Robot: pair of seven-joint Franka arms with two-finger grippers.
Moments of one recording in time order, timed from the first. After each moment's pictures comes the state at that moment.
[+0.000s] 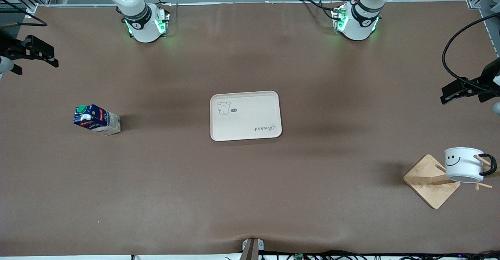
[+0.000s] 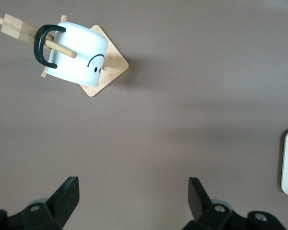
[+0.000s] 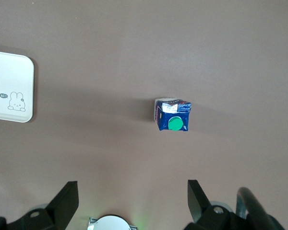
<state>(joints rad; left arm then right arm) 0.52 0.16 -0.60 -1.41 0.14 1.55 -0.08 -0.06 -0.06 0.01 -1.57 0.00 1.43 -0.26</state>
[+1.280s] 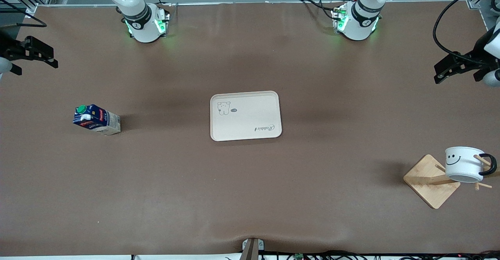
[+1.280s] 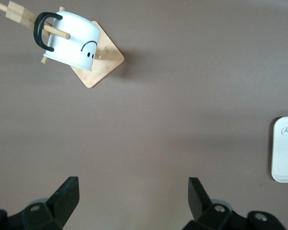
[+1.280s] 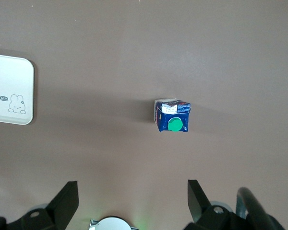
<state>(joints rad) 0.05 -0.01 -0.12 -1.50 0.07 1.52 -0.08 -0.06 -0.06 0.01 -1.57 0.00 1.43 -0.26</state>
